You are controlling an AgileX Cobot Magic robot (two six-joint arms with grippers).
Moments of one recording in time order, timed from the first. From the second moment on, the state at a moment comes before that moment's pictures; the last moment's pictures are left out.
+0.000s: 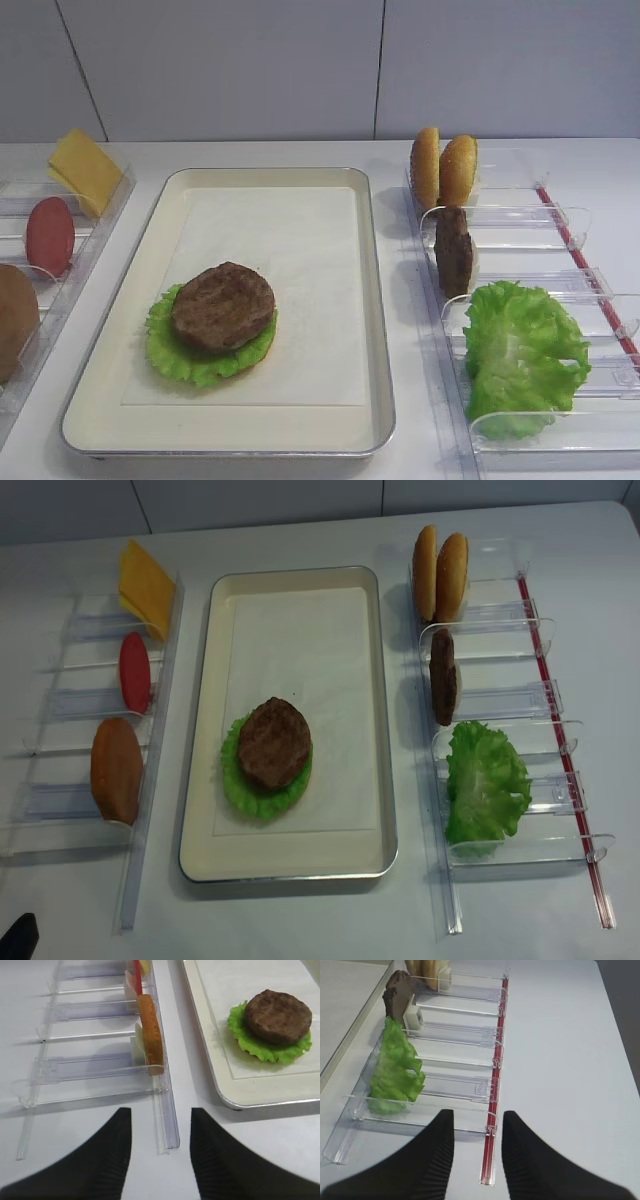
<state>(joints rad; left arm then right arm) -0.08 -0.02 -0.50 -0.01 1.18 -0.05 0.02 -0.02 -0.49 0.15 1.15 -0.12</state>
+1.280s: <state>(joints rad) -0.08 0.00 -0.52 -0.03 1.17 -0.09 0.02 -0.02 -0.49 0.15 1.15 -0.12</state>
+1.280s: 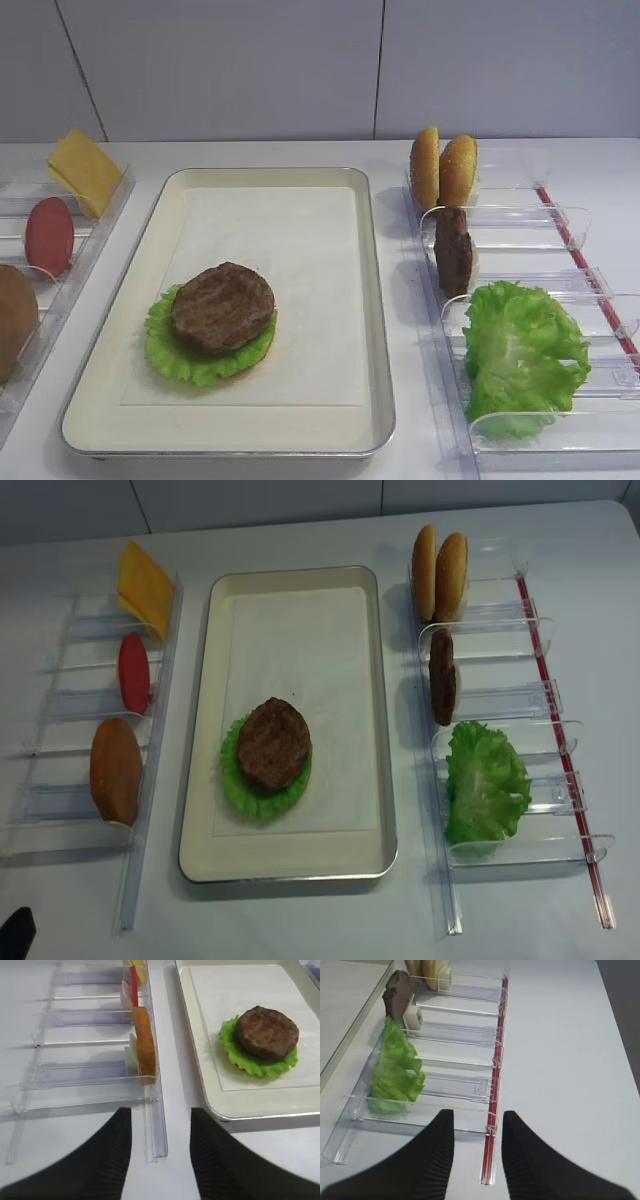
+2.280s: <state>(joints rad) 0.02 1.35 -1.35 -0.04 1.18 0.02 0.02 -0.02 -0.49 0.15 1.15 -0.12</state>
